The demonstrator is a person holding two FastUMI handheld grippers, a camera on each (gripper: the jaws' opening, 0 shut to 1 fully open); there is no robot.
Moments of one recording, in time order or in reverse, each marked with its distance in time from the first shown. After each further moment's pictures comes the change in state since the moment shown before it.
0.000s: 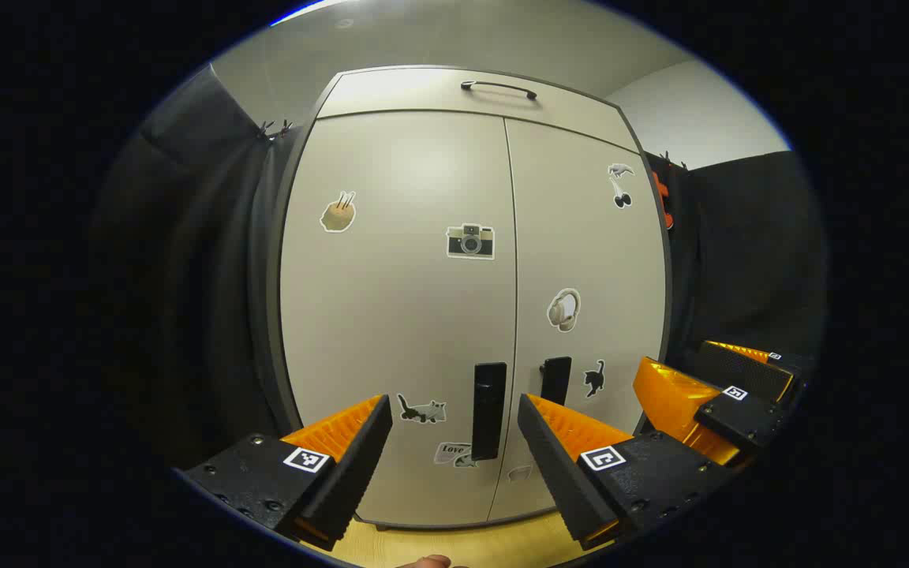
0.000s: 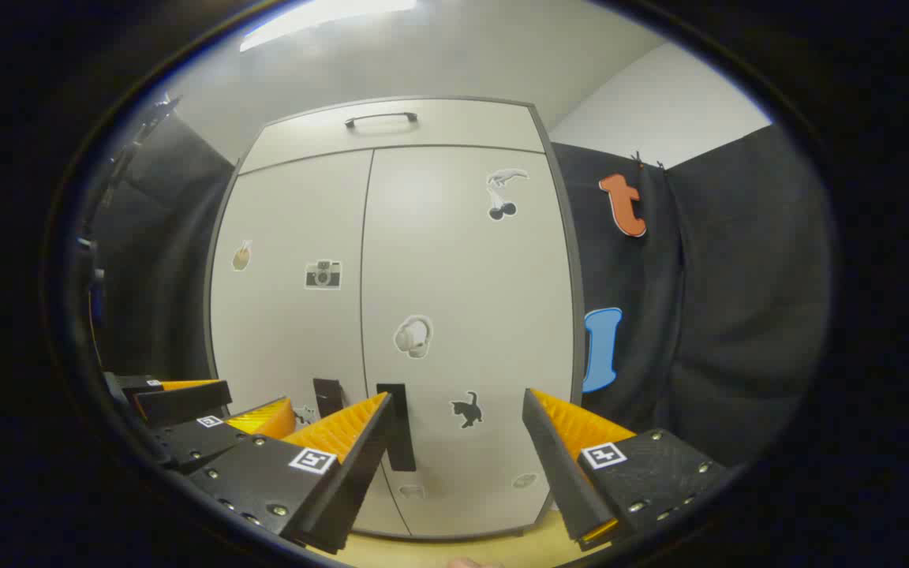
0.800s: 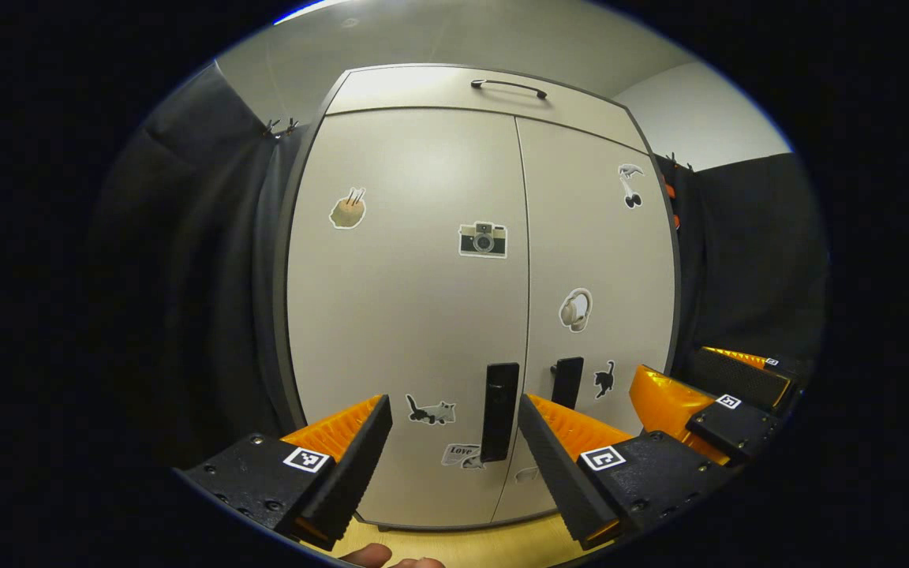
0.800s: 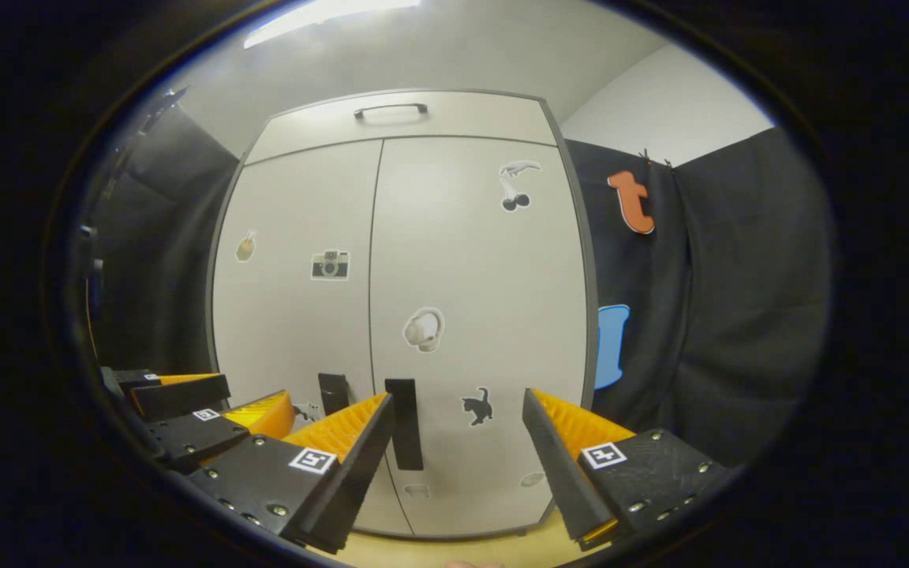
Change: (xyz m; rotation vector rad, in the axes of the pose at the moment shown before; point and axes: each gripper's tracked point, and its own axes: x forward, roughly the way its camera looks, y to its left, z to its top) left arm 0.004 0.013 -0.002 -0.010 -0.002 0.023; right arm 0.011 0.010 -0.012 -0.020 0.021 0.016
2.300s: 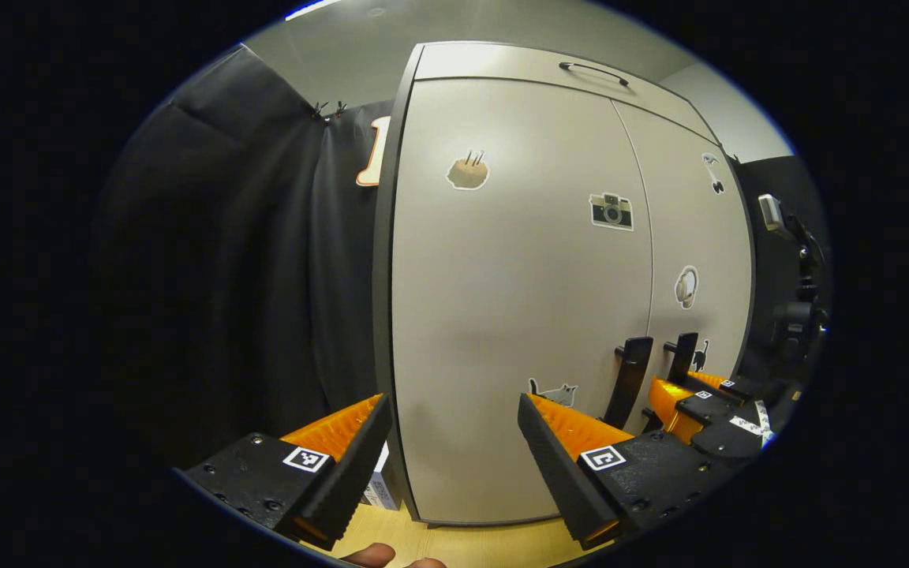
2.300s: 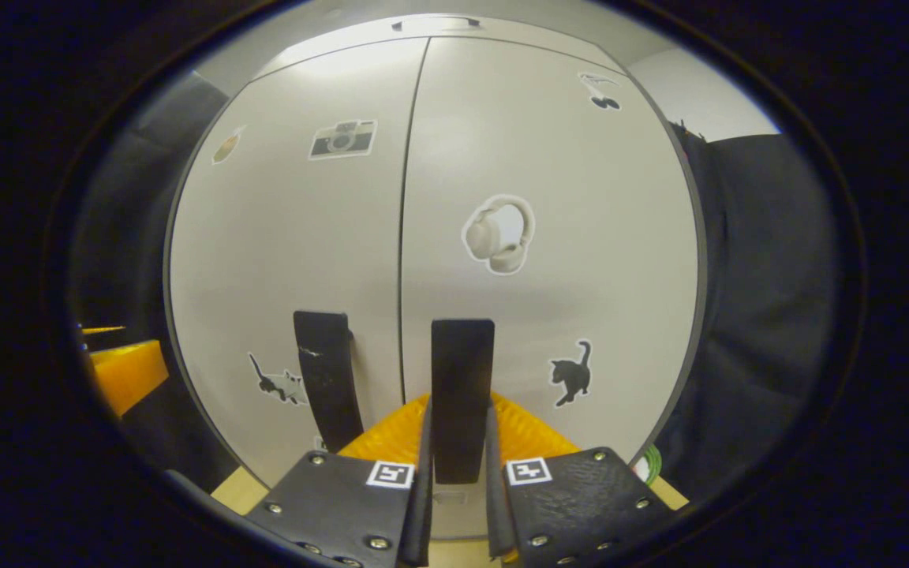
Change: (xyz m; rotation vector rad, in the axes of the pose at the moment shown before) left arm 0.009 0.106 -0.026 -0.012 0.061 0.163; right arm 0.090 0.058 -0.084 -0.031 0.164 0.034
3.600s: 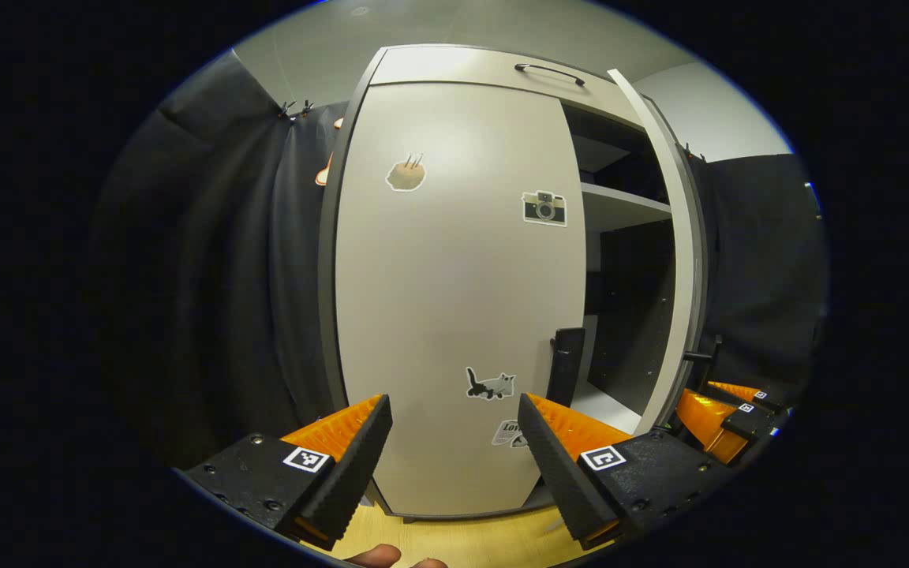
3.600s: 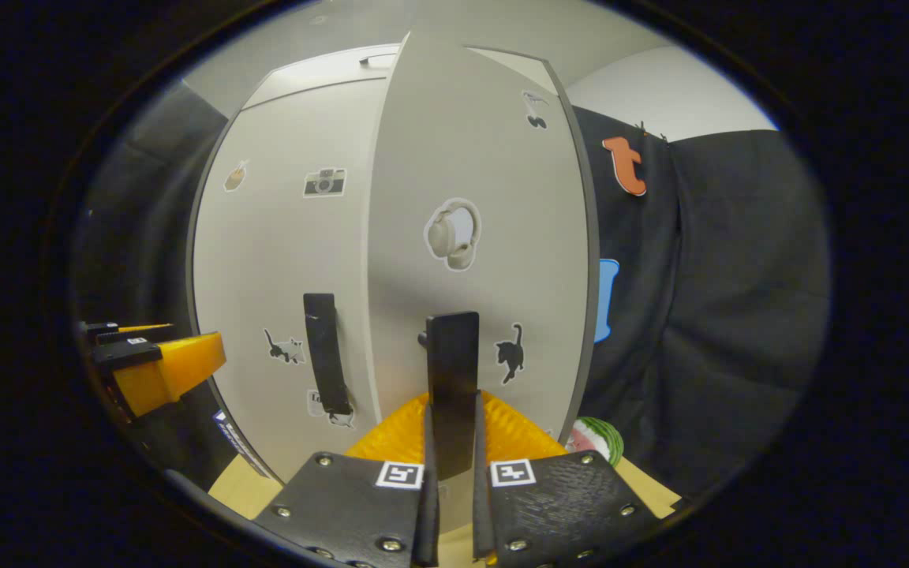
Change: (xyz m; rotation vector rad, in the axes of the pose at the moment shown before) left arm -0.020 -0.049 -0.004 0.018 0.011 -0.145; right arm -0.097 -0.053 -0.005 0.019 -0.019 -0.101
